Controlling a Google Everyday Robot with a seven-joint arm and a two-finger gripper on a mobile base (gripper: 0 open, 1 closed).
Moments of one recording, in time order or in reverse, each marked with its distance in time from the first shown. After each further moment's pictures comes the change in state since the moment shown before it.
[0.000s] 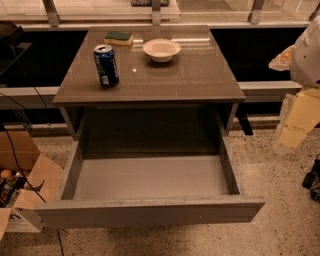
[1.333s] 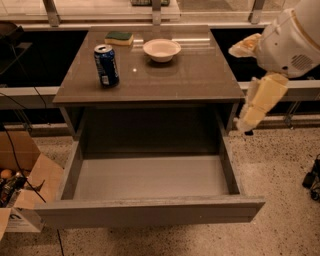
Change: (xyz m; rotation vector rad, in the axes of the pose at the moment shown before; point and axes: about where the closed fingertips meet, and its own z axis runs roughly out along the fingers) arm -0.066 -0.034 0.024 -0.024 -0.307 -0.150
